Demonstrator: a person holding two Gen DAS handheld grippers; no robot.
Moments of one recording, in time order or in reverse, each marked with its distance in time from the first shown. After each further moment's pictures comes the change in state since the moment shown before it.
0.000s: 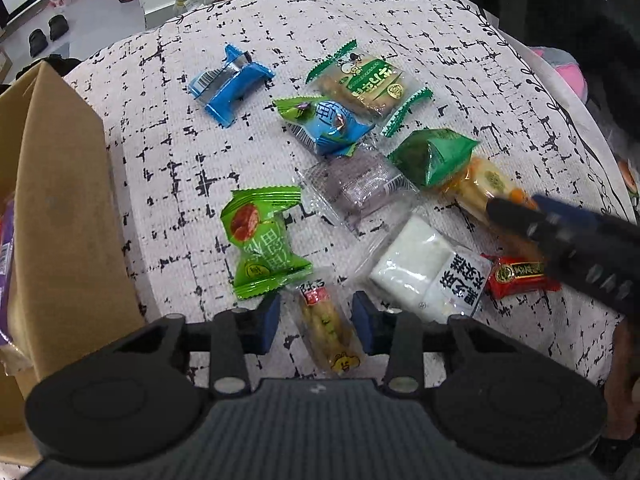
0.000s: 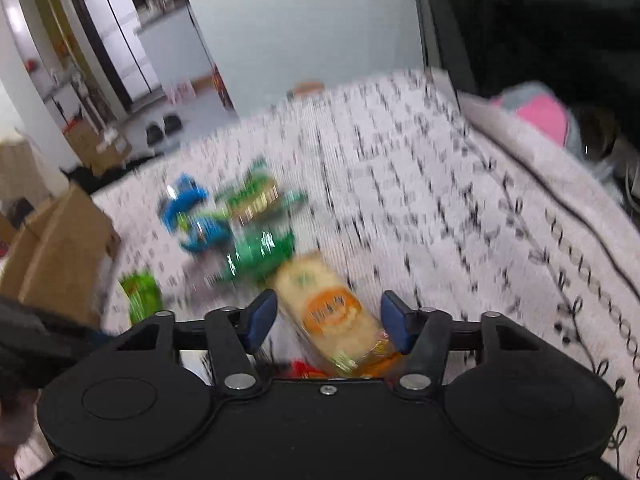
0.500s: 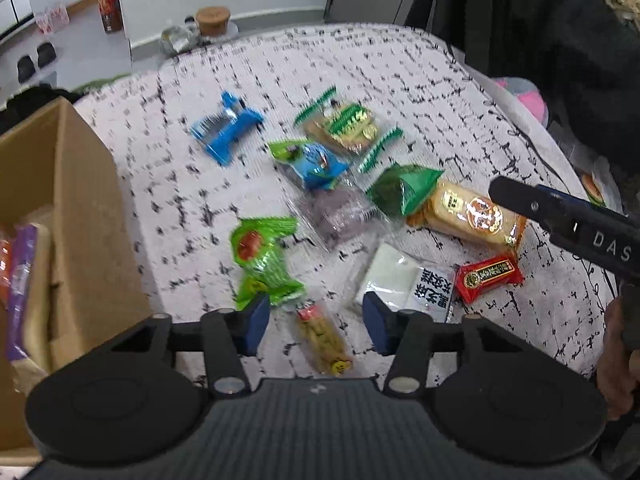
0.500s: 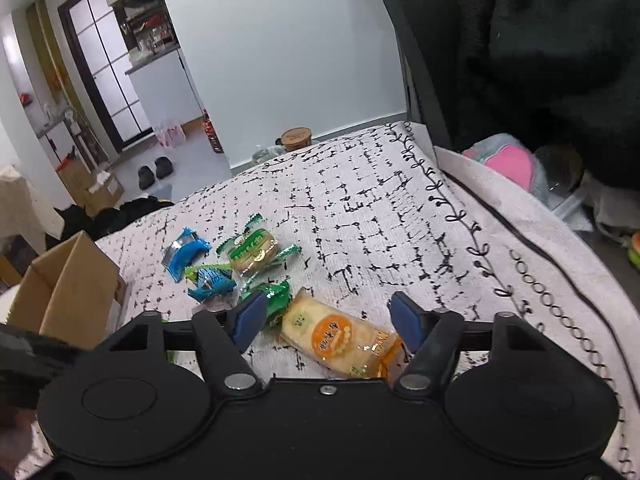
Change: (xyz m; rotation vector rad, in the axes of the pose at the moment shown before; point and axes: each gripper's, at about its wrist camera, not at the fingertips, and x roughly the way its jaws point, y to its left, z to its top) left arm -0.028 0.008 -0.004 0.025 -0.095 -0.071; right arm -0.034 -0.002 0.009 0.040 -0.159 -0.015
